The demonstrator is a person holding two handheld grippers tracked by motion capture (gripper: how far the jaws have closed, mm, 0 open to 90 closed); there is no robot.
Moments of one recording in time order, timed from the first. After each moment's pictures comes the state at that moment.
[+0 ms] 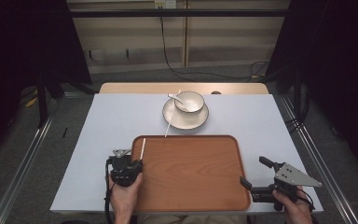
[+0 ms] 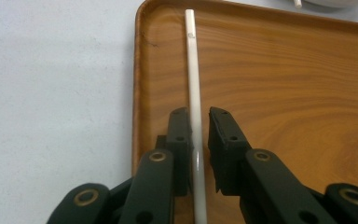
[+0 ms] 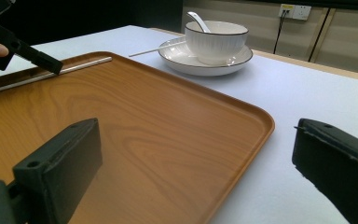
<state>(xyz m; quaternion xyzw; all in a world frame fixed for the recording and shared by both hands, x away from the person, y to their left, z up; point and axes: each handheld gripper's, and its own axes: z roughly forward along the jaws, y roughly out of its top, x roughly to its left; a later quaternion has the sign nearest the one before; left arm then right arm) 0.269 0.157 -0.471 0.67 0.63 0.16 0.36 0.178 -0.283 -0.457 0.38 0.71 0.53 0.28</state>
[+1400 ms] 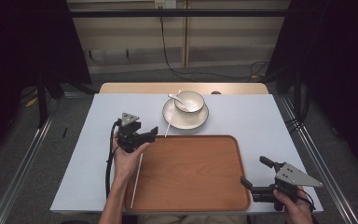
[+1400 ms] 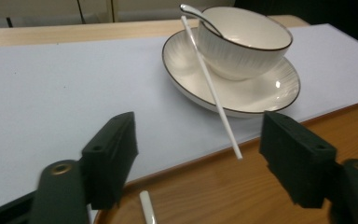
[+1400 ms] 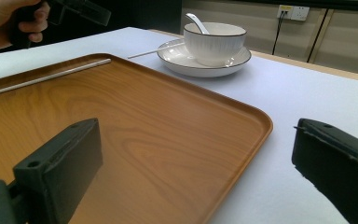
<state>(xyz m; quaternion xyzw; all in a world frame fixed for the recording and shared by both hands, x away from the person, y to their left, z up) 0.361 0.139 -0.426 0.73 0.47 0.19 0.46 0.177 -0.284 -0.456 0.38 0.71 0.53 0.28</state>
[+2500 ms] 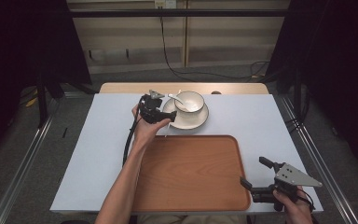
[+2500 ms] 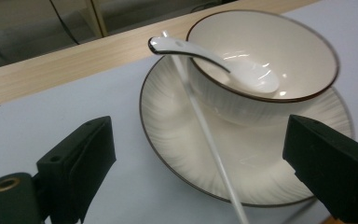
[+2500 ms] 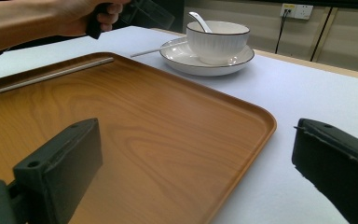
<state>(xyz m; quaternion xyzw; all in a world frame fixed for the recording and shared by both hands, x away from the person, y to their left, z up) 0.452 0.073 -0.434 0.79 0.42 0.20 0.40 0.177 -0.284 -0.457 0.38 0.71 0.53 0.27</state>
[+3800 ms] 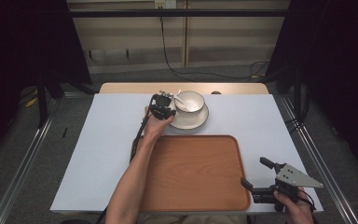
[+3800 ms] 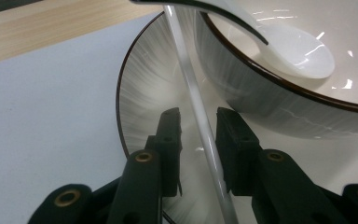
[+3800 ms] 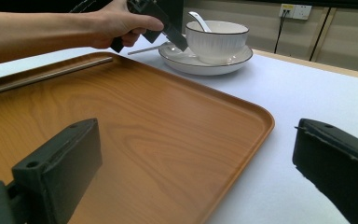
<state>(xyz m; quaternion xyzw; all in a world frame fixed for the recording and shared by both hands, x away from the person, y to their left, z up) 0.488 0.045 -0.467 0.82 0.45 0.17 0.32 0.176 -0.286 -0.458 0.38 0.71 0.53 0.27</state>
